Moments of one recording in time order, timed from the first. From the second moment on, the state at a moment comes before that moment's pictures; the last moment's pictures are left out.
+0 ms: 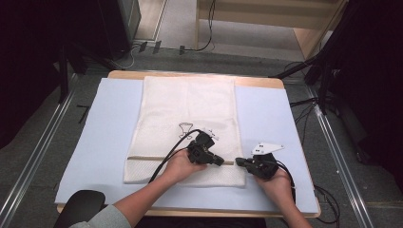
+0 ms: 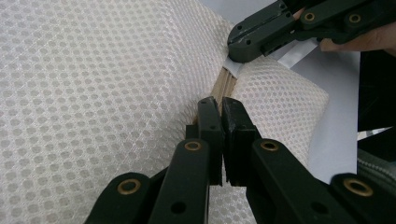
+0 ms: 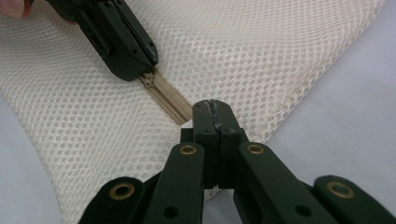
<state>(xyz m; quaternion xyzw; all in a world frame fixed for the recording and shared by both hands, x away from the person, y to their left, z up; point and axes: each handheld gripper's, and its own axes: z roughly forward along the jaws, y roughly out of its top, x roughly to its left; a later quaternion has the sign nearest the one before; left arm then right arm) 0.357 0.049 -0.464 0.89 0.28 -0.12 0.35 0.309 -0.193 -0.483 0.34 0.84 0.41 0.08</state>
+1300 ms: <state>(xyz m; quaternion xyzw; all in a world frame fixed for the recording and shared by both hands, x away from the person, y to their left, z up) 0.359 0.093 -0.451 0.89 0.29 -0.13 0.33 0.309 -0.195 -0.485 0.35 0.83 0.42 0.07</state>
